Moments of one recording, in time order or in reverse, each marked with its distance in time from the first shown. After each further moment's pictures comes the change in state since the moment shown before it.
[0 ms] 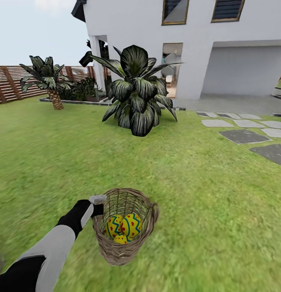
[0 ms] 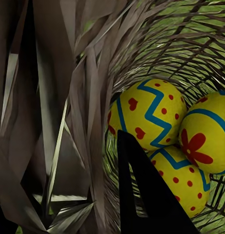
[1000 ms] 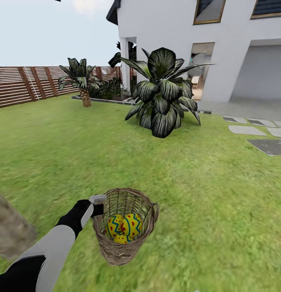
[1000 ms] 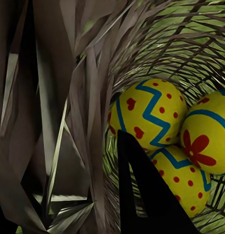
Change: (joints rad) left arm 0.000 0.000 0.000 -0.001 0.000 0.000 0.000; right arm 0.000 -0.003 0.002 -0.006 0.002 -0.027 -0.002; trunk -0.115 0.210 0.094
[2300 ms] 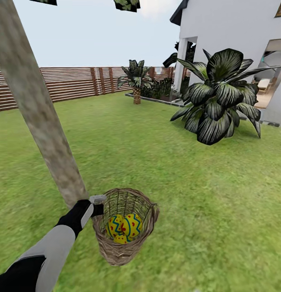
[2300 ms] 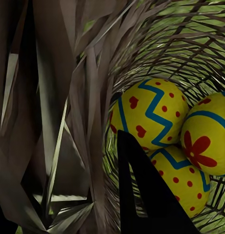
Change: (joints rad) left arm 0.000 0.000 0.000 0.000 0.001 0.000 0.000; right arm 0.000 0.000 -0.002 -0.001 -0.003 -0.003 -0.003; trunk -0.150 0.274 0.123
